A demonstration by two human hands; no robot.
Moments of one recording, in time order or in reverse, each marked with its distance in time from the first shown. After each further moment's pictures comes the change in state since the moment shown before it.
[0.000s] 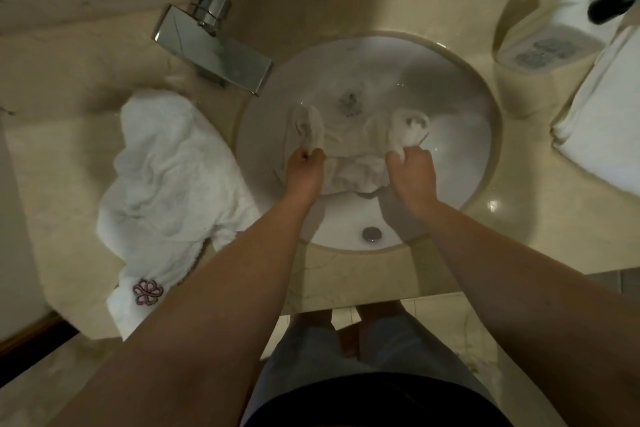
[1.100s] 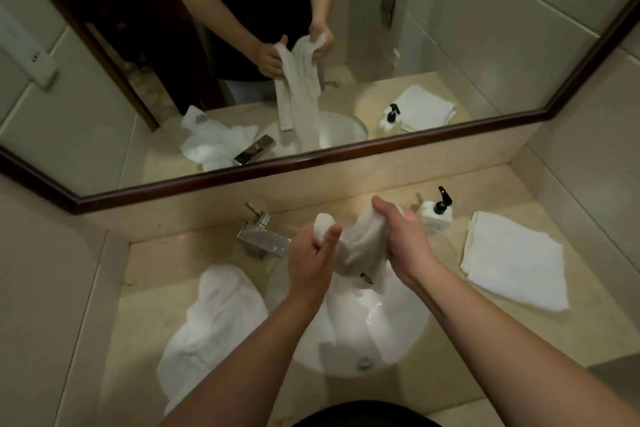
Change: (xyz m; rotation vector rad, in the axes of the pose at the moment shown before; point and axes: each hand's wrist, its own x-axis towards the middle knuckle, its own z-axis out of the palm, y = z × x) left_hand -0.227 0.159 -0.083 -0.184 0.127 0.975; right_hand -0.147 -0.176 -0.211 1.080 -0.085 -0.195
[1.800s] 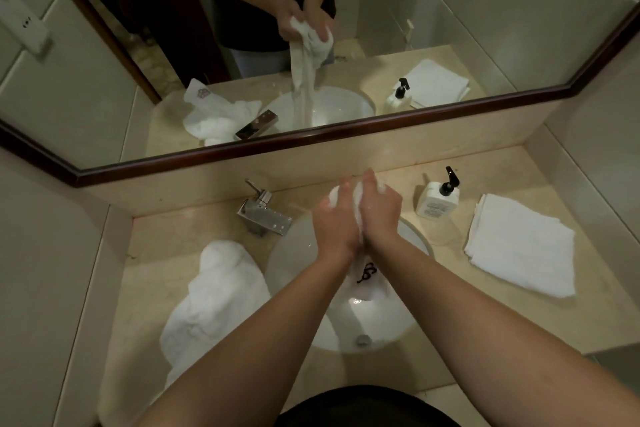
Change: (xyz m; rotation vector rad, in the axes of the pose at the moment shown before) left_hand 0.006 0.052 0.043 -0.285 0.060 -0.544; right_hand 0.027 0.023 0.039 -0.213 0.267 -0.012
